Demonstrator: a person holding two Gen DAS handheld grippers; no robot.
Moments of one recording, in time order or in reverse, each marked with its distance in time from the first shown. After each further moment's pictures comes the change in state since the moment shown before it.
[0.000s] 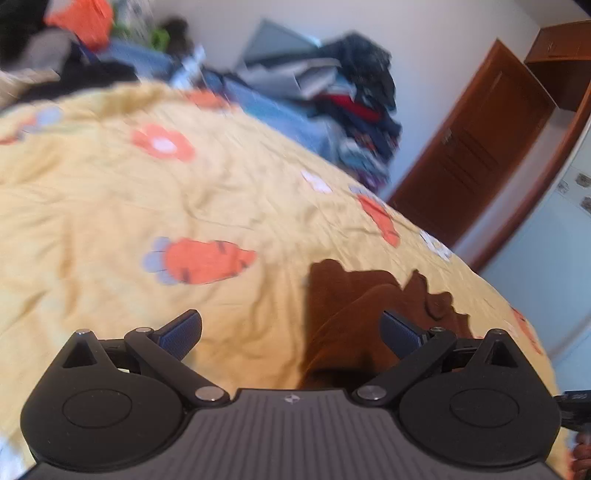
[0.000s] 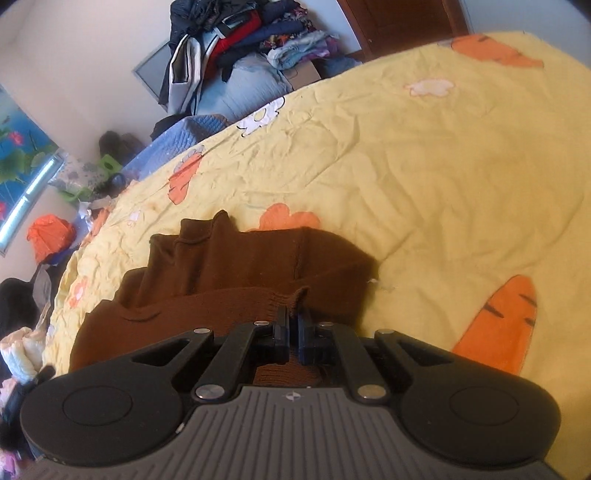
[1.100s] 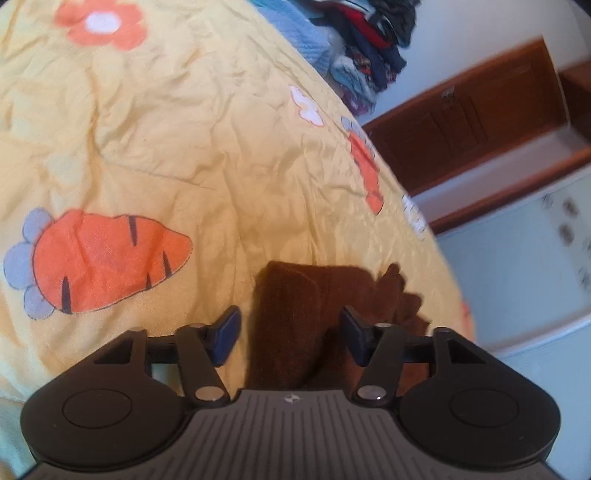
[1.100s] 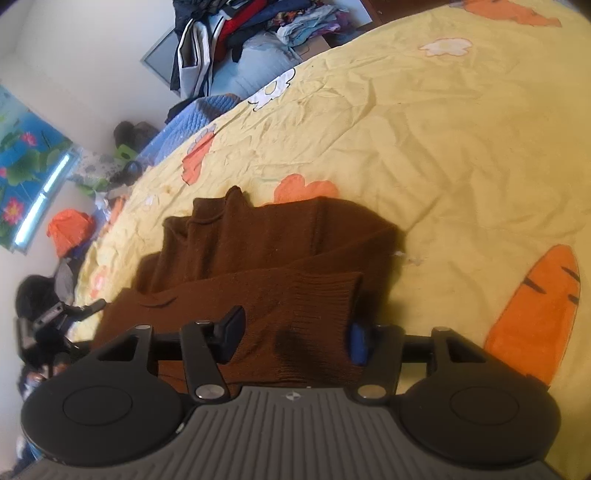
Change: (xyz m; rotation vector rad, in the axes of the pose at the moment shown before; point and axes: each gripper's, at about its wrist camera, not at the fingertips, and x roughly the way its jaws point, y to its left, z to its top) left arm 0.099 0.009 0.047 -0.188 0.322 -0.136; right arm 0.021 -0.004 -0.001 0.025 0.079 0.075
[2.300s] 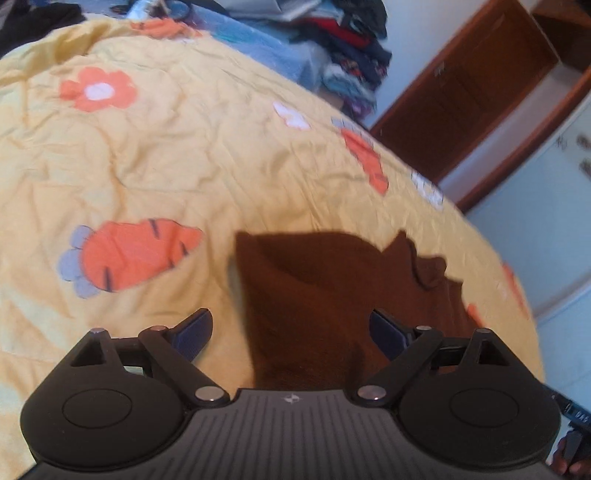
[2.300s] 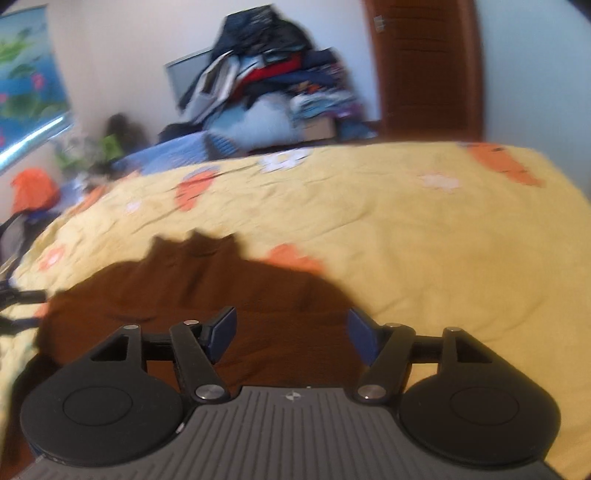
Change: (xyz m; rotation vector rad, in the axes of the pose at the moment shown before) left arm -0.020 -0.029 -0.039 0.218 -0.072 0.158; right arm -0.032 0.056 -0.017 -0.342 -0.212 -0.197
